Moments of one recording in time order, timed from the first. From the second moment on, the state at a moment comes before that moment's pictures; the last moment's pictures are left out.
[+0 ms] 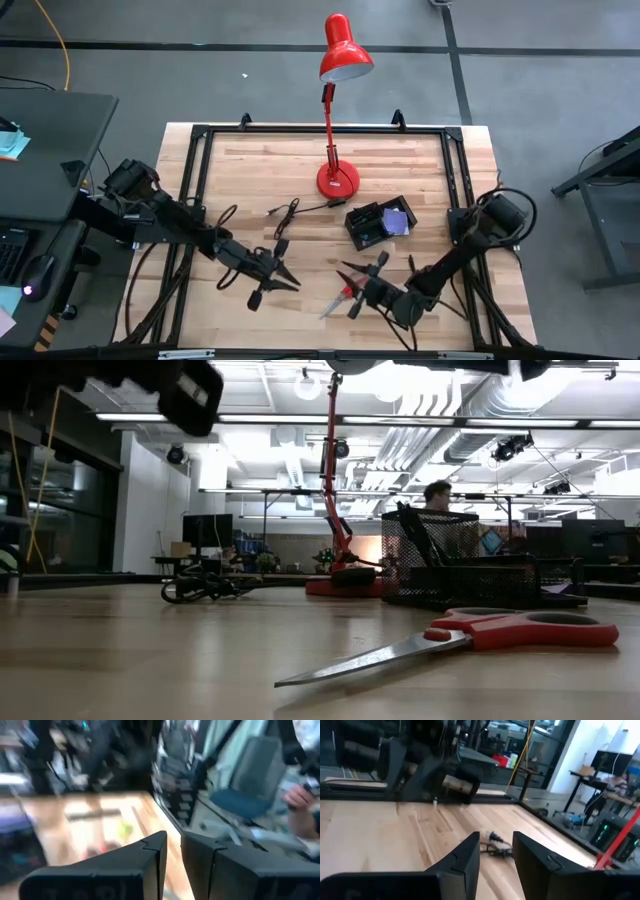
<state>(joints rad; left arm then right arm) -0.44 1.56 0.52 0.94 -0.17 -0.15 0.76 1.91 0.97 0.81 1.28 -0.09</state>
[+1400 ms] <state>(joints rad) -0.44 1.56 0.52 0.86 -0.18 0.00 0.96 1.94 0.97 0.47 1.37 0.56</state>
